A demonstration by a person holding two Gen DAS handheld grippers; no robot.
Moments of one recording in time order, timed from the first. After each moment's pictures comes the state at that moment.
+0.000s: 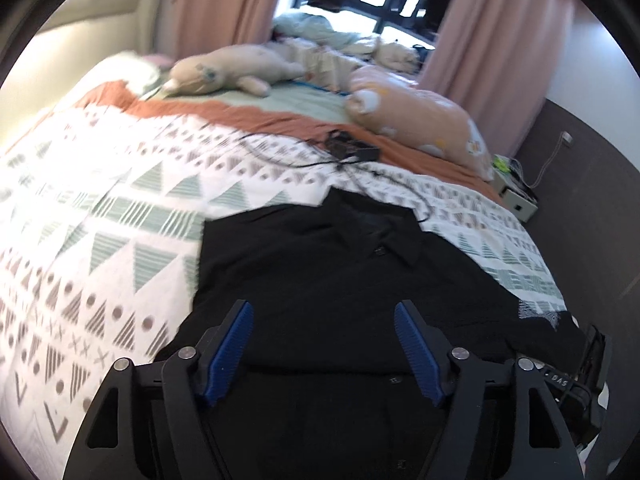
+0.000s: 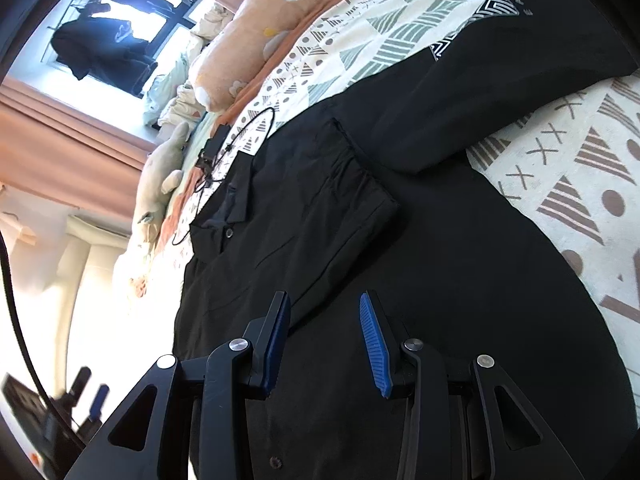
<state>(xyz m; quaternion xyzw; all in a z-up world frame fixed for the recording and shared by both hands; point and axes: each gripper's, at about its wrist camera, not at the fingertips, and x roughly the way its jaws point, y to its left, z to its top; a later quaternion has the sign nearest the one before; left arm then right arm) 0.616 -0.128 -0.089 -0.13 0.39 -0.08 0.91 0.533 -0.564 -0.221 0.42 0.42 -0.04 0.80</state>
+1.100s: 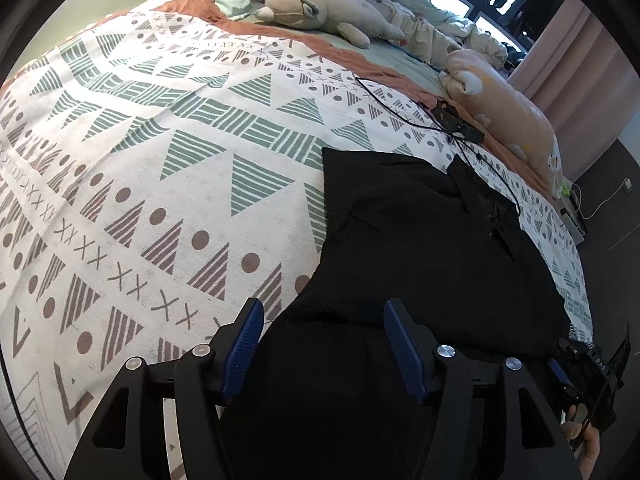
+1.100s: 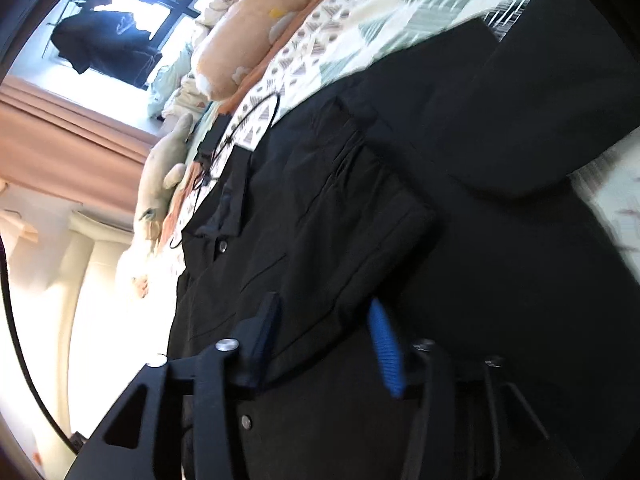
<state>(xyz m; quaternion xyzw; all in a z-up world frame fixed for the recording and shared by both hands) 0.626 -0.031 -0.162 -0.20 0.46 0.00 0.86 0.575 -0.569 -0.233 0.41 0.41 -0.03 0.81</state>
